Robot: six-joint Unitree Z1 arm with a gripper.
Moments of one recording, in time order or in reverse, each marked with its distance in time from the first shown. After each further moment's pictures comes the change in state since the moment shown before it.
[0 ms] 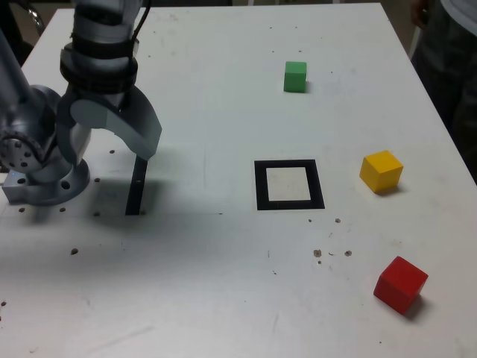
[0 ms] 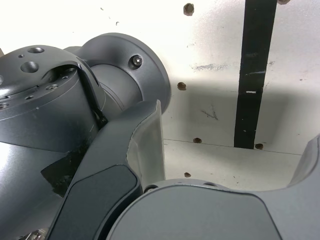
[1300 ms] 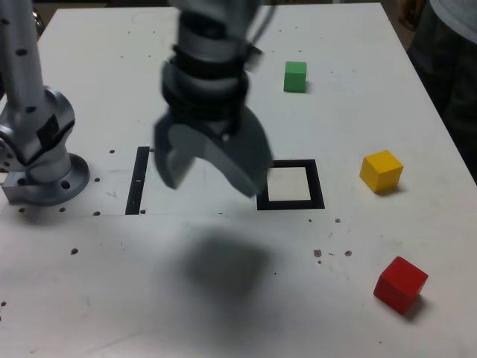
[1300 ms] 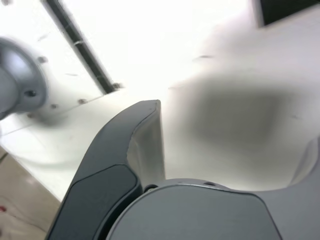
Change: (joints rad) arm -0.385 0.391 -0.638 0.151 0.052 -0.025
